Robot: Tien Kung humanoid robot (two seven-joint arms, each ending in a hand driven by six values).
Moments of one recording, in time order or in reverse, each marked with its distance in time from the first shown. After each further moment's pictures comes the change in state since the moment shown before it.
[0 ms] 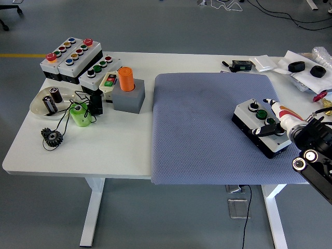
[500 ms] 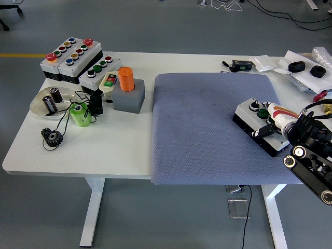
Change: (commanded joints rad) left arm 0.008 0.000 -0.012 0.000 0.023 0.000 0.006; right arm 0.050 0.036 -0.042 -0.076 -0.086 0.097 -0.018
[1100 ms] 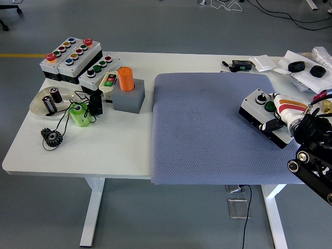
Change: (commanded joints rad) left arm 0.006 0.002 0.001 0.000 0.002 -0.001 0.000; right arm 0.033 -0.097 -0.142 0.035 -0.033 -0.217 0.120
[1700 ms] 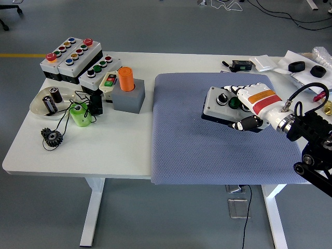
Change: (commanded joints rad) left arm -0.010 -0.002 0.006 0.000 -0.015 0.002 -0.001; right arm 0.109 -0.083 -0.202 0.003 -0.125 -0.068 0.573
